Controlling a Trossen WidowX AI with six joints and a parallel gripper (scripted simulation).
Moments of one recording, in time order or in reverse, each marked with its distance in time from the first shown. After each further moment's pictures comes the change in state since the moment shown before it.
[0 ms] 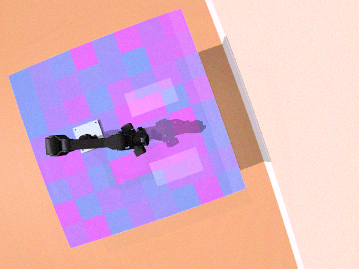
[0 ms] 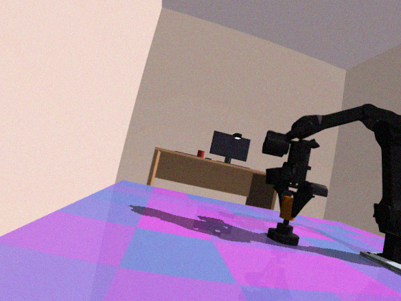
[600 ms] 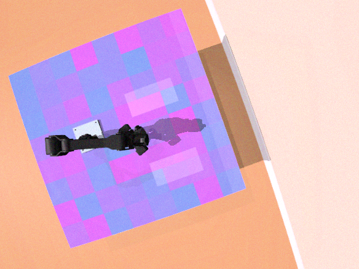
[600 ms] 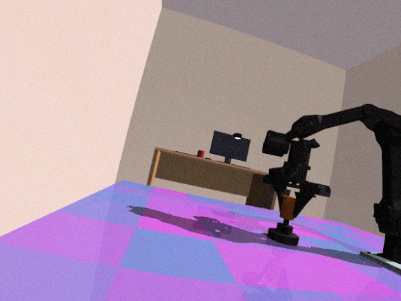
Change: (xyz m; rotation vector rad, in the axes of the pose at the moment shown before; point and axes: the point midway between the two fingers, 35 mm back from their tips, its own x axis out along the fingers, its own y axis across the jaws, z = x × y) arm -0.001 0.000 0.000 -0.203 -0.001 0.000
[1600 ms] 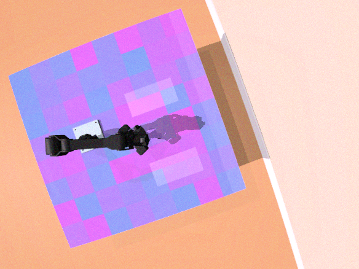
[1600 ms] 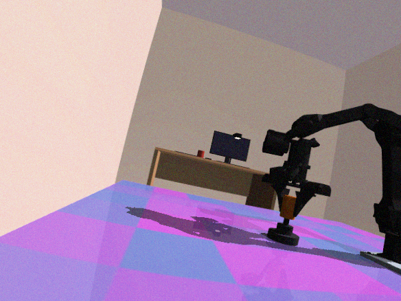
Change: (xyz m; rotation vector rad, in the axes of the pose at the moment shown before) arm -0.002 0.000 0.000 -0.048 -0.001 -0.001
